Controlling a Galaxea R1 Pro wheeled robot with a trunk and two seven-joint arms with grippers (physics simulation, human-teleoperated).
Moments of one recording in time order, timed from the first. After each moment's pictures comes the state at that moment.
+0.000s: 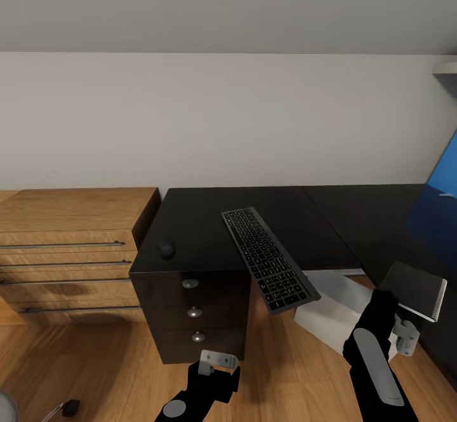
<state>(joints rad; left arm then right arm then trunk) -0.07 -0.10 -0.50 -1.35 0.25 0.44 0.23 -0.31 0.06 -0.21 -1.33 -1.36 -0.67 -0.17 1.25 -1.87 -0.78</state>
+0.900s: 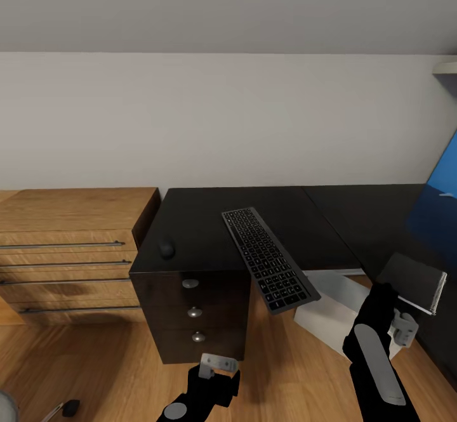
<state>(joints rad) -0.07 -0.10 -0.50 -1.32 0.25 0.44 0.23 -0.31 0.06 -0.19 -1.39 -1.37 -0.65 -0.17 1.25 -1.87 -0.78</state>
